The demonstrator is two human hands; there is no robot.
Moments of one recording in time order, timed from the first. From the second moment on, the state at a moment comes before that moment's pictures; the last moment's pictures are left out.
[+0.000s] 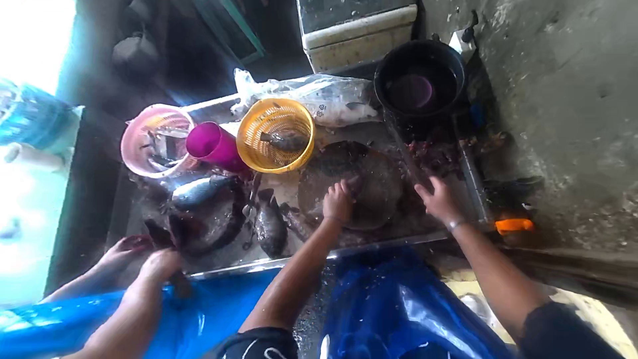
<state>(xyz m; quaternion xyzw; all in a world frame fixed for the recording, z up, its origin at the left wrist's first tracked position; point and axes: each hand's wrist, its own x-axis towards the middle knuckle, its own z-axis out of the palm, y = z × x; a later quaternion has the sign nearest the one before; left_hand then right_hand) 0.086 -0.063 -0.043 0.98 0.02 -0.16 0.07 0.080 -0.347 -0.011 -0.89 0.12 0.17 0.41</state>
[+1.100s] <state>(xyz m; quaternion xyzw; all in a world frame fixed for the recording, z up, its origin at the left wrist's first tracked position) 0.093 -0.043 -0.020 0.96 -0.12 -0.22 0.08 0.058 -0.298 0.013 -0.95 0.00 0.29 0.13</state>
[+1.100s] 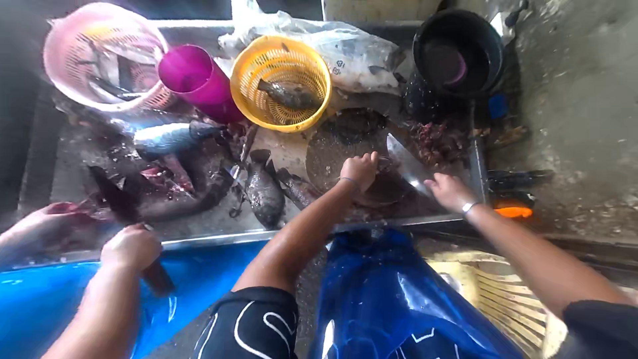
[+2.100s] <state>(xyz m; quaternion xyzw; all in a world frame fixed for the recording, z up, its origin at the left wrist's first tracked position) 0.198 -0.017 -0.064 0.91 -0.30 -0.27 0.08 0.108 -0.140 0.111 -0.88 -0.08 0.37 -0.29</state>
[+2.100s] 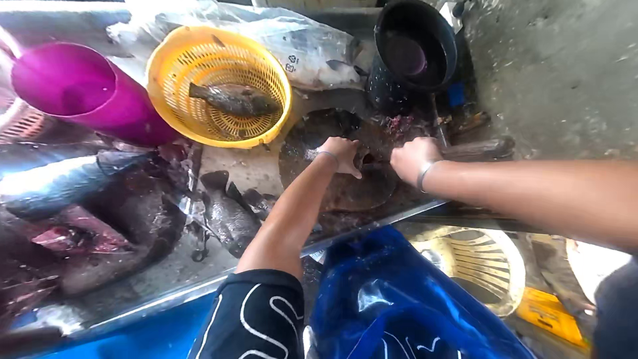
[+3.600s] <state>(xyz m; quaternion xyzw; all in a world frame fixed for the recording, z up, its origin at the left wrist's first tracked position) 0.110 -0.109 -0.084 0.97 -0.06 -0.15 0.21 0.039 -0.289 -0.022 -0.86 0.23 0.33 0.32</state>
